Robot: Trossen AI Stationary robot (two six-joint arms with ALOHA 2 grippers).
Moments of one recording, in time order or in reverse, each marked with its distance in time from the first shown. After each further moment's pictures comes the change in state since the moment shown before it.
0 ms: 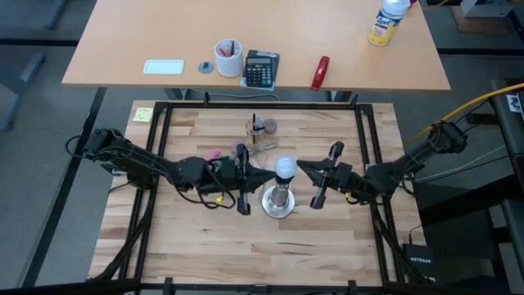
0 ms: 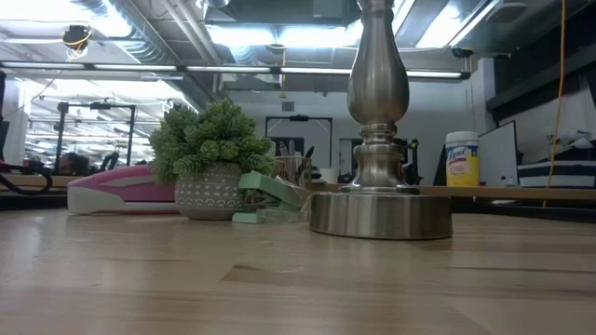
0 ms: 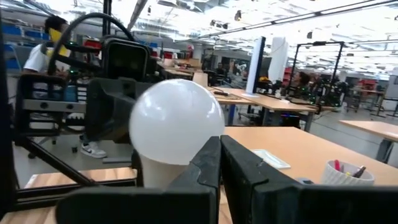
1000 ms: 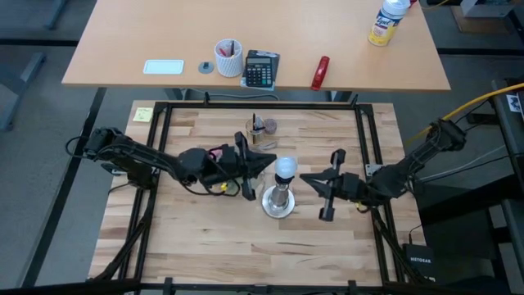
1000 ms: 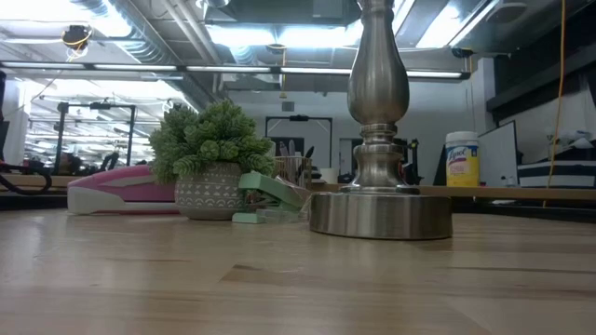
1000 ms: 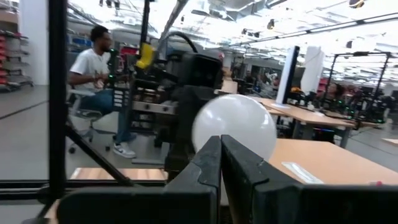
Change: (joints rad) left arm 0.072 -0.001 0.000 0.043 -0.043 0.000; right arm 0.080 -0.016 0.000 -0.003 -0.071 -0.030
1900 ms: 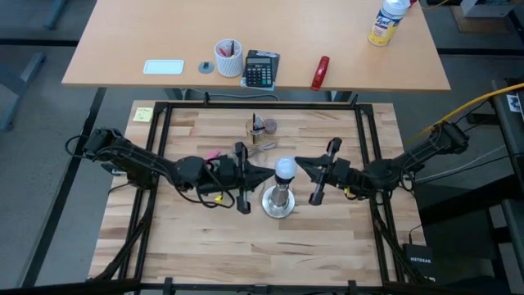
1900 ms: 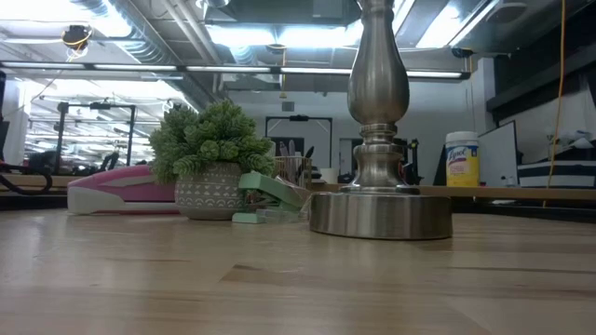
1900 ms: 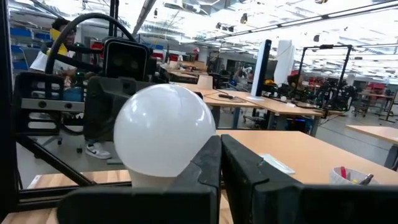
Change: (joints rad) left arm -0.060 -0.001 0.000 -0.017 0.021 0.019; right arm -0.120 0.005 0.000 -0.006 -0.008 0.030
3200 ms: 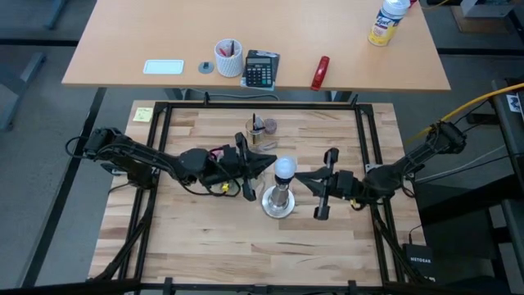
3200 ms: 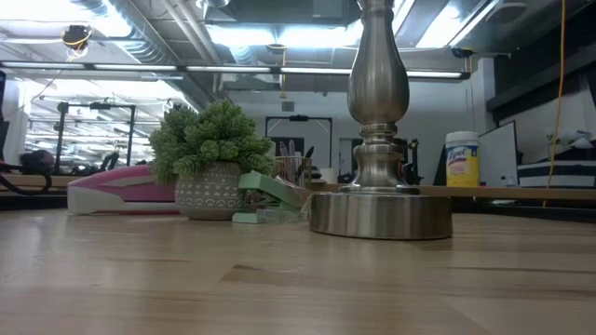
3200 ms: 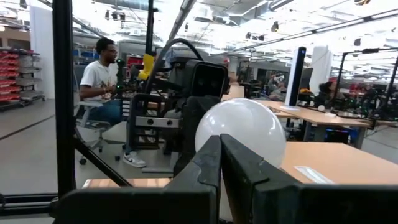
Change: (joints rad) left arm 0.048 0.000 0.000 -0.024 -0.023 -0.019; right arm 0.056 0.033 0.000 0.062 -0.061 0.024
